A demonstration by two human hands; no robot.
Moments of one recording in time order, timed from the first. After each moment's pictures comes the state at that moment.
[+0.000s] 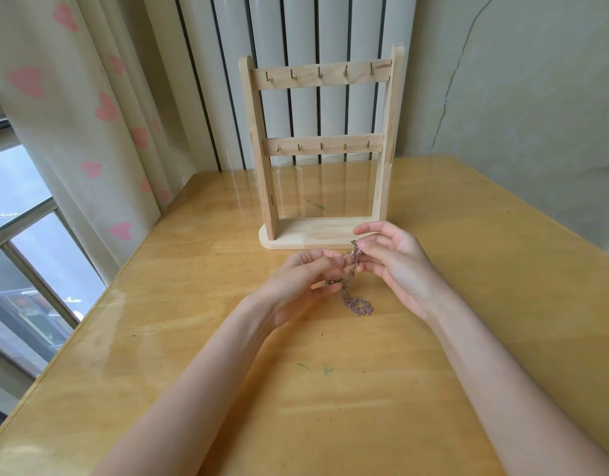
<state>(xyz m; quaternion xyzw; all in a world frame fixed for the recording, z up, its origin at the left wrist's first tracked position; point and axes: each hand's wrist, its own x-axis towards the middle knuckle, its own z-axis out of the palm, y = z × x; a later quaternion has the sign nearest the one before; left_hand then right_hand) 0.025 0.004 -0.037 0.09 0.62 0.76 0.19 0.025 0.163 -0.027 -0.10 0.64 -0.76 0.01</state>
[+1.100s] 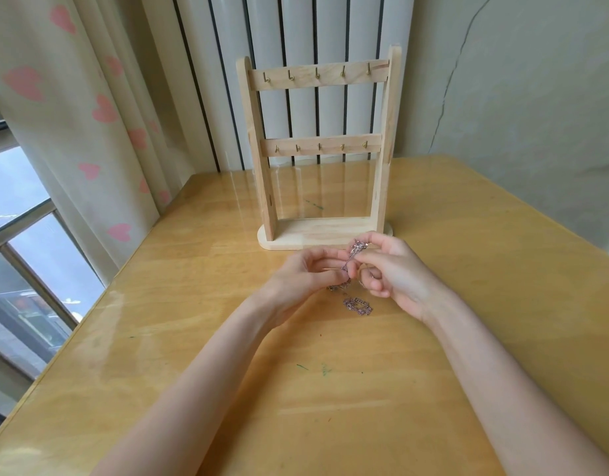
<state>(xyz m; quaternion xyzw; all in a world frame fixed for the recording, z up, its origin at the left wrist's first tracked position) 0.027 0.004 -0.036 0.15 0.68 0.70 0.15 0.031 0.162 -0.023 -0.07 0.69 -0.71 0.09</state>
